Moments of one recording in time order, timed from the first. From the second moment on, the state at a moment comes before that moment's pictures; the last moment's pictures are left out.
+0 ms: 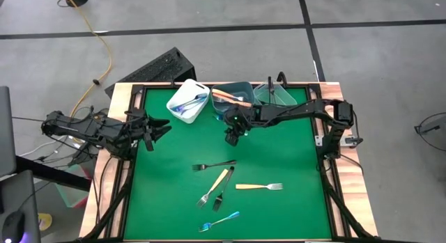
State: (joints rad) left arm -0.24 0.46 0.58 -0.33 -0.59 -0.60; right arm -0.19 1.80 1.20 -0.26 0.03 0.18
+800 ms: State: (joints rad) left arm -0.24 0.46 0.58 -0.33 -0.61 -0.59; right arm -0.22 1.82 1.05 -0.02 0.16 0.06
